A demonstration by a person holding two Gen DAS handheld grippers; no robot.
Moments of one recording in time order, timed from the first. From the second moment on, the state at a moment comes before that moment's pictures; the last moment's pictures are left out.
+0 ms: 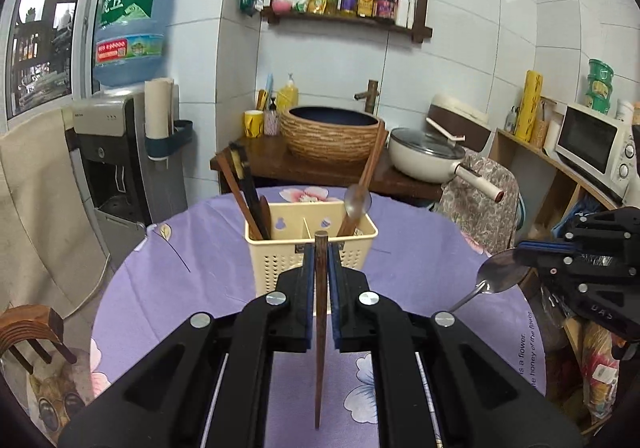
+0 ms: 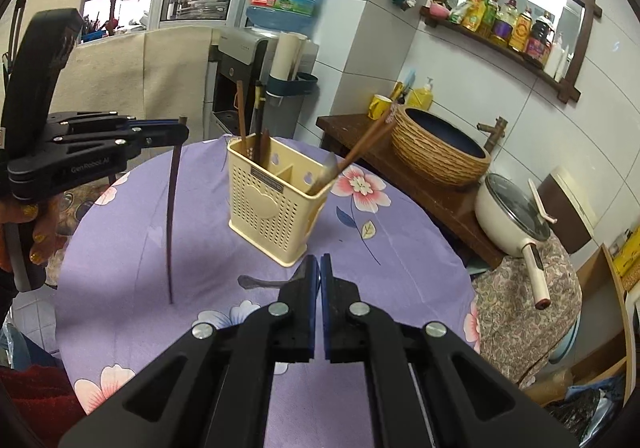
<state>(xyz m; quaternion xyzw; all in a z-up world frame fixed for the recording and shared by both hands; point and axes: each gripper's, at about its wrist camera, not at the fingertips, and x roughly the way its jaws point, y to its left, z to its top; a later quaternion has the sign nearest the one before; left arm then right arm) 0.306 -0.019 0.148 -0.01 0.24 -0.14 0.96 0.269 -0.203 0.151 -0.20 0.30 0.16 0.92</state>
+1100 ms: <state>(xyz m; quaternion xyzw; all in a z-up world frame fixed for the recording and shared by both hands) 0.421 0.001 0.280 -0.07 0.17 -0.09 0.98 0.394 -0.137 0.205 -0.28 0.28 0.09 0.91</state>
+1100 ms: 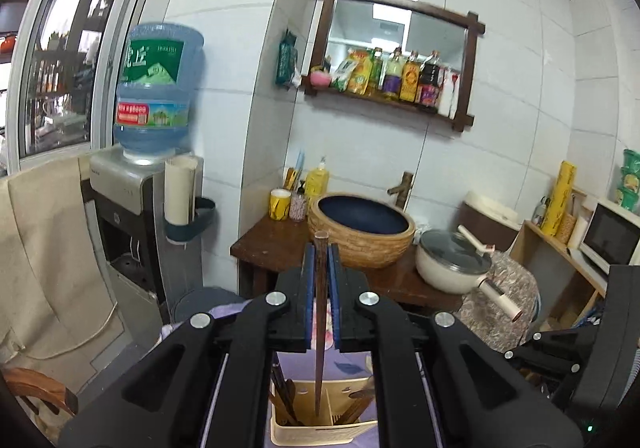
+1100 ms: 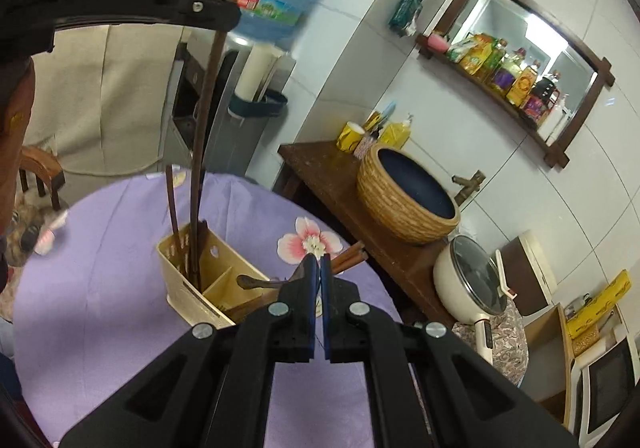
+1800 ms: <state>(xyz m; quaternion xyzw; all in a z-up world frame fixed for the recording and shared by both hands) 0.454 -0.008 0.151 -0.05 0.26 -0.09 0.96 0.427 -0.120 0.115 -0.27 0.32 0.12 0.90</state>
